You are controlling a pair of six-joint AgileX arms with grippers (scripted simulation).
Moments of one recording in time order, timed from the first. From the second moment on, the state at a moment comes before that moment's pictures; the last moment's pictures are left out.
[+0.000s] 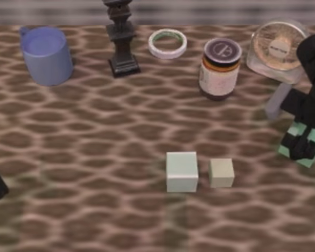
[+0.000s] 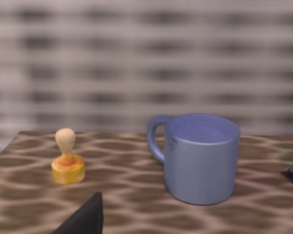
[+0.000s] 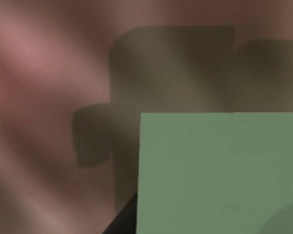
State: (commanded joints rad) left arm 0.02 0.00 0.00 0.00 0.00 0.00; right arm 0.12 2.15 1.39 -0.81 0.00 -0.81
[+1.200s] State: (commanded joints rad) left arm 0.02 0.00 0.00 0.00 0.00 0.00; right arm 0.33 2.24 1.83 -1.21 0.00 -0.78
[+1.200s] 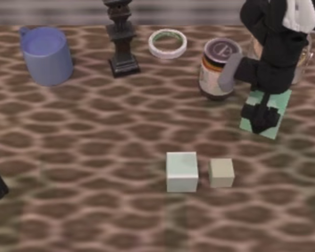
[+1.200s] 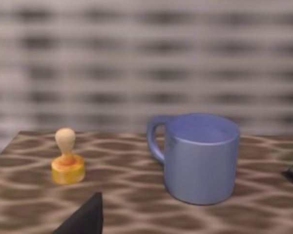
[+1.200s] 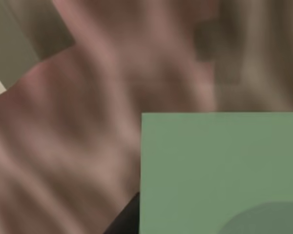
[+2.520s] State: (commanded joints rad) left arm 0.02 0.00 0.00 0.00 0.00 0.00; right arm 0.90 2.68 2.68 -1.55 0.01 -0.65
